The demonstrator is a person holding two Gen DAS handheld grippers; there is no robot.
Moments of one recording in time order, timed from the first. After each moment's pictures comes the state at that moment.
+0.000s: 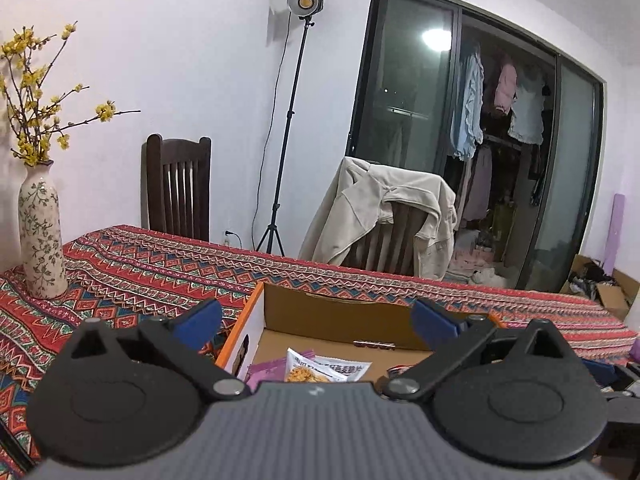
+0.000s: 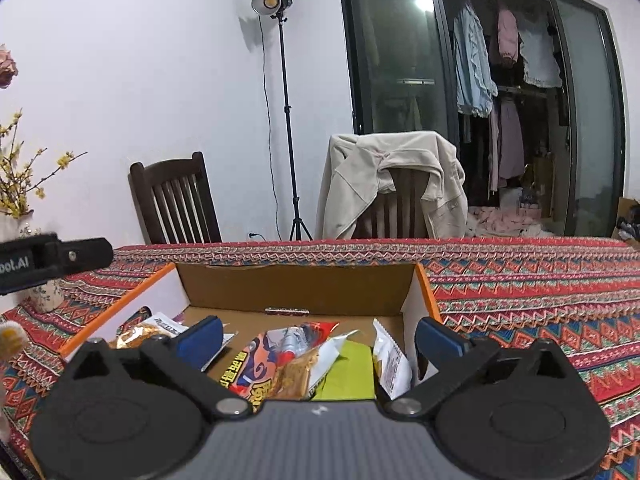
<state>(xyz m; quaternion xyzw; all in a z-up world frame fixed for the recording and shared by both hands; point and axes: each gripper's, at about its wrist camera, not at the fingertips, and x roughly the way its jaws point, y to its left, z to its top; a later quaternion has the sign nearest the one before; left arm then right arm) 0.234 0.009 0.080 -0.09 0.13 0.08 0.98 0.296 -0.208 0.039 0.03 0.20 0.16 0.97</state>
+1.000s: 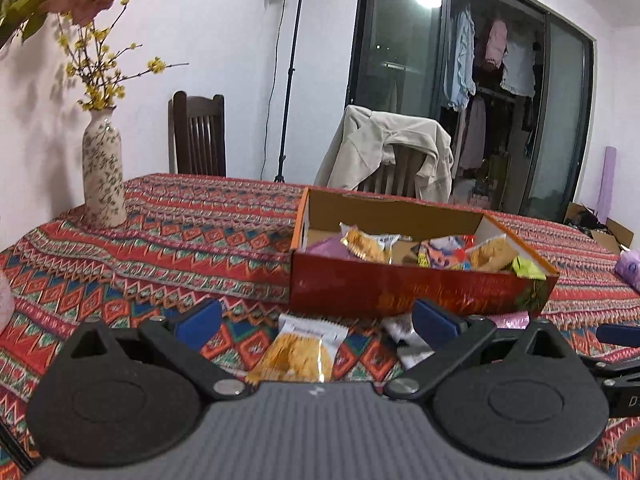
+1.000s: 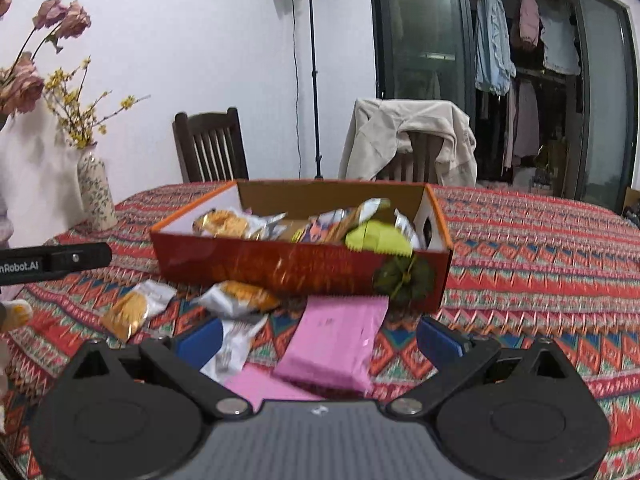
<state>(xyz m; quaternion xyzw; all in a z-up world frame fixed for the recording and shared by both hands) 0.105 0.043 0.031 -0.07 0.21 0.06 0.97 0.154 -0.216 0.014 0.00 0.25 0.19 0.95</state>
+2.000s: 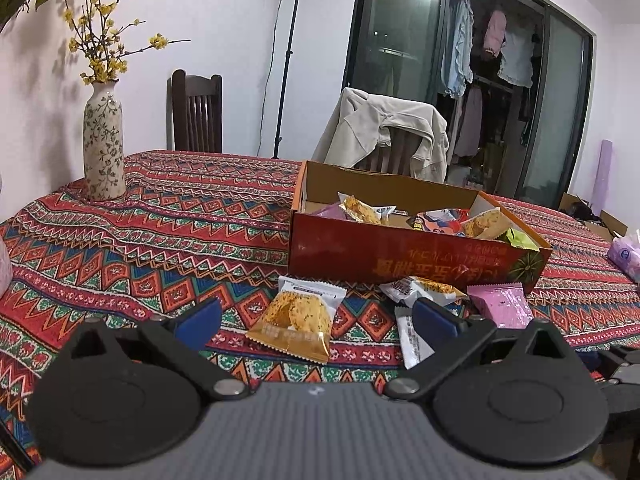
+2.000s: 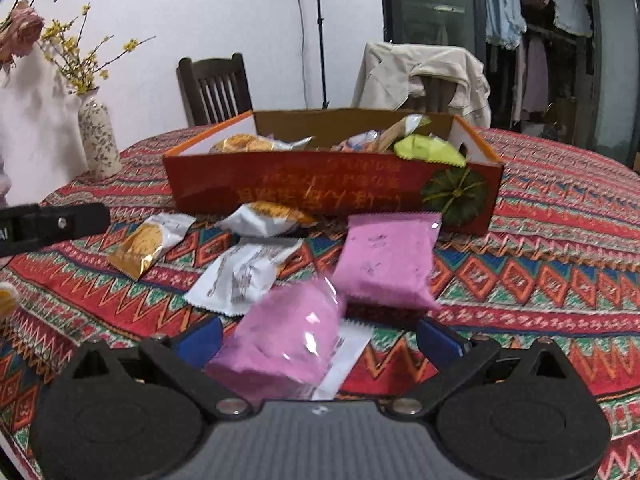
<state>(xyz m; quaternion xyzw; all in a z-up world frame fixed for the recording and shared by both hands) 0.089 0.044 0.016 -0.08 0.23 0.05 0.97 0.151 -0.179 -0.026 -0.01 0.33 0.20 0.92</state>
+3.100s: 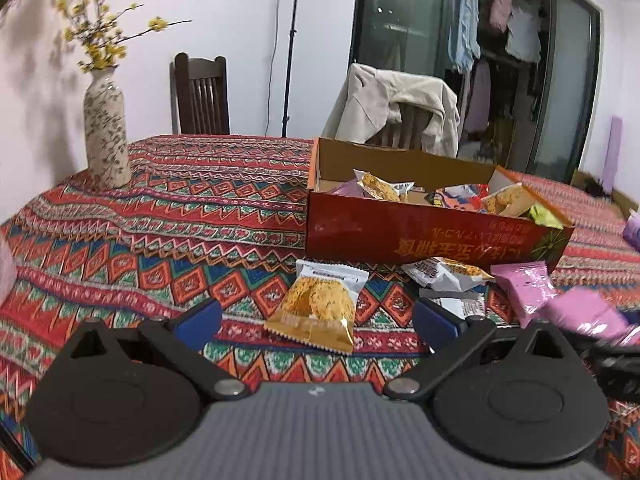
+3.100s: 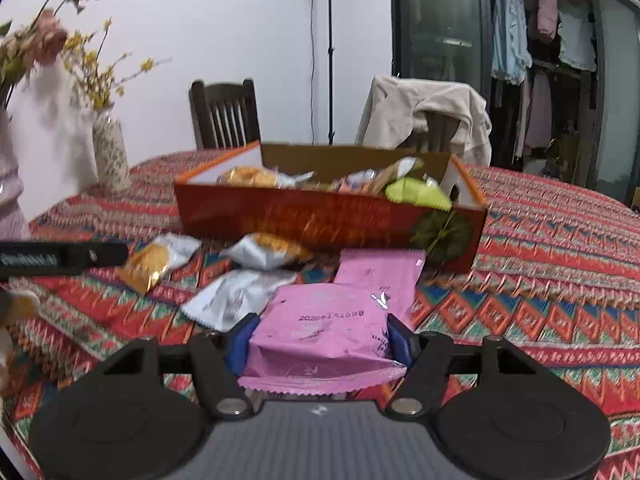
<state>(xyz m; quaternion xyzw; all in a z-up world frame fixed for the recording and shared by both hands) 0.111 0.050 0.010 -0.05 0.27 0.07 0.96 0.137 -0.195 -0.004 -0.02 0.27 0.20 0.94</state>
